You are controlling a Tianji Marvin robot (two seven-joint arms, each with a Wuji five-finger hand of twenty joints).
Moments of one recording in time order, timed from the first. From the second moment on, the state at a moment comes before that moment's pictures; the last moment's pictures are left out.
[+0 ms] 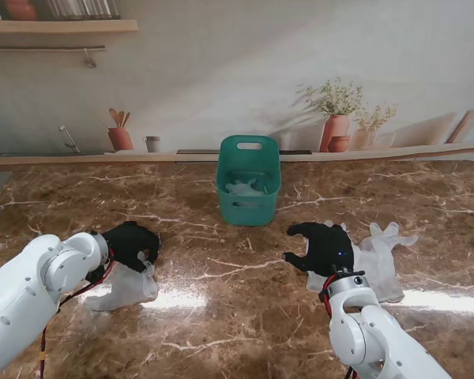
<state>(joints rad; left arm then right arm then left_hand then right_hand) 1.31 -0.97 -1.16 -1.34 0.90 -0.30 -0.43 -1.71 -1.11 1.20 -1.65 -0.97 0.15 -0.36 0.81 -0.53 0.65 -0.16 0.59 -0.21 0.91 0.63 0.35 -0.03 0.33 0.39 0.17 0.07 0.24 0.55 -0.07 0.06 0.22 0.77 0.30 -0.69 0.89 -0.14 0.76 -0.16 0.36 0.43 0.82 -0.03 0.19 0.24 0.81 0.03 0.23 0.36 0.43 0.11 0.86 0.45</state>
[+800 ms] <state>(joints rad) 1.50 -1.00 -1.33 -1.57 0.66 -0.22 -0.46 -1.71 -1.11 1.17 -1.68 -0.98 0.12 -0.36 1.09 -0.18 0.02 -0.12 0.66 -0.08 0.82 0.92 0.66 0.05 0.34 0.39 0.35 0.07 0.28 0.55 -0.07 0.06 0.26 0.82 0.30 -0.69 0.90 -0.14 0.76 -0.16 0.36 0.43 0.86 -0.03 0.20 0.26 0.81 0.03 0.25 0.36 0.44 0.11 0.87 0.46</state>
